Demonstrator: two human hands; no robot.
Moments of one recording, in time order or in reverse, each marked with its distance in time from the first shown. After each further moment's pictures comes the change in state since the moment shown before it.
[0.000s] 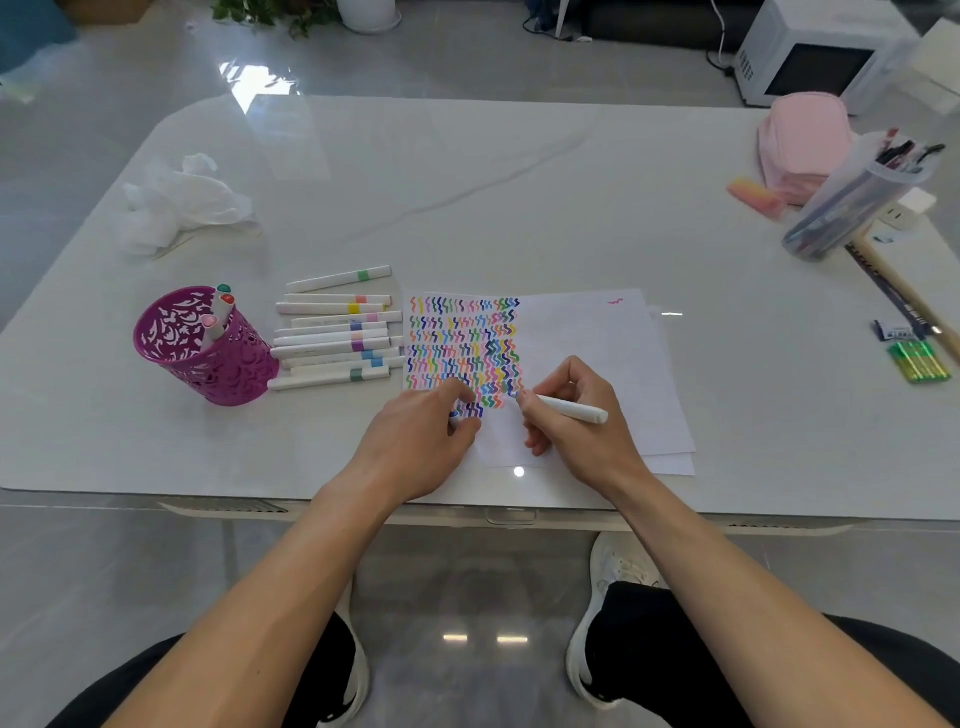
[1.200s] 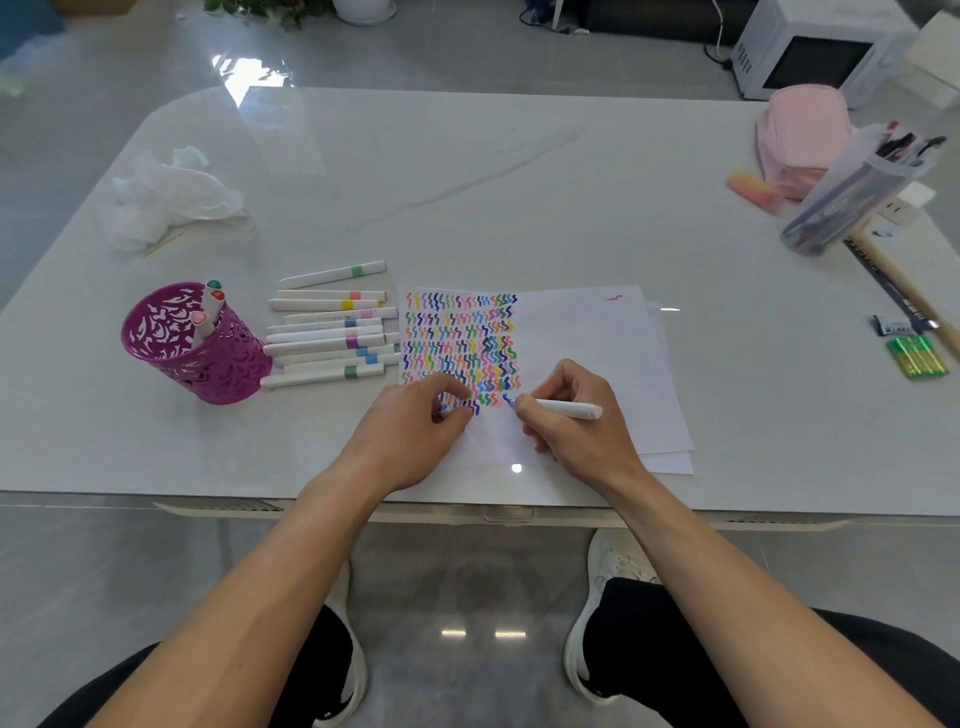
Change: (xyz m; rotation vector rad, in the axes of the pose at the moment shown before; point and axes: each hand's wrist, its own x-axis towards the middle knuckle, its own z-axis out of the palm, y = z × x) left_hand 0.009 -0.011 0.003 -0.139 0.011 -0.067; right_hand 0.001 0.002 0.001 -0.103 0.045 0.046
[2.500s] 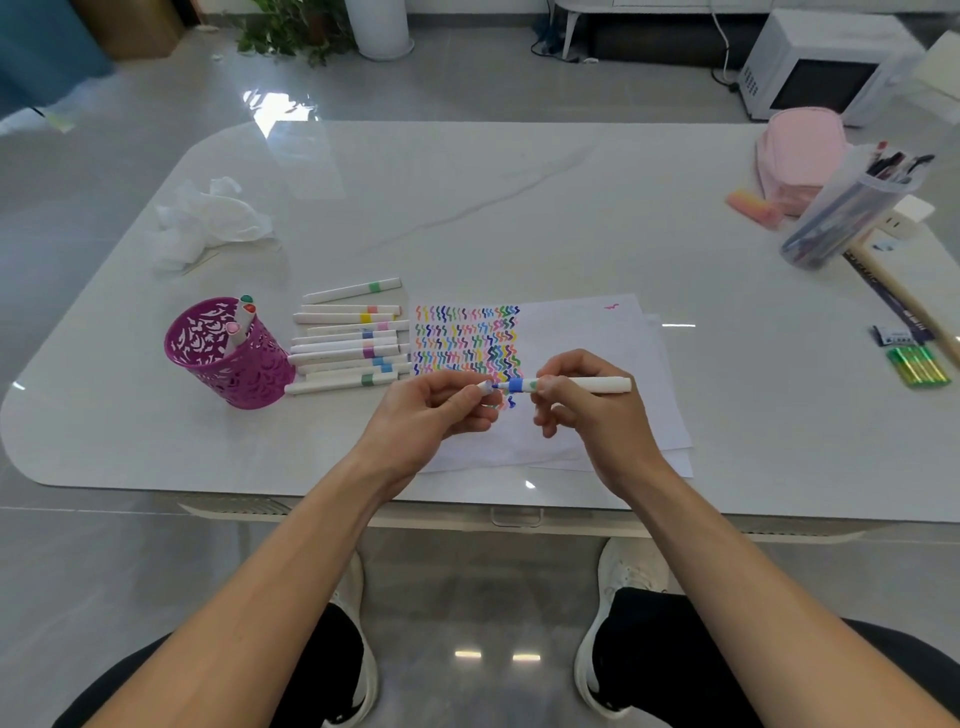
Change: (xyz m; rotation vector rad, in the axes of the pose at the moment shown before) left_hand -0.015 0.016 -0.013 -1.062 -0.101 -0.112; right_hand -0.008 -0.030 -0.013 0.442 -0.059 -0.055
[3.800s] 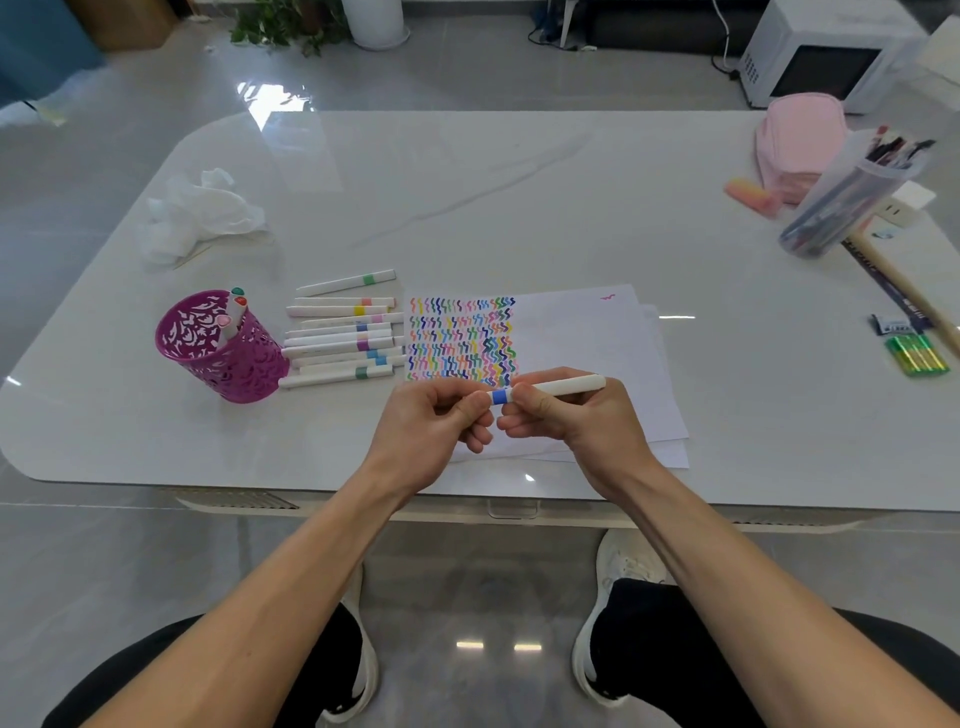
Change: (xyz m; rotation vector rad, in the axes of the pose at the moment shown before) left_hand -0.009 -0.011 0.013 0.258 0.076 0.156; right_hand -0.011 0.007 -0.001 0.092 -0.065 0.105
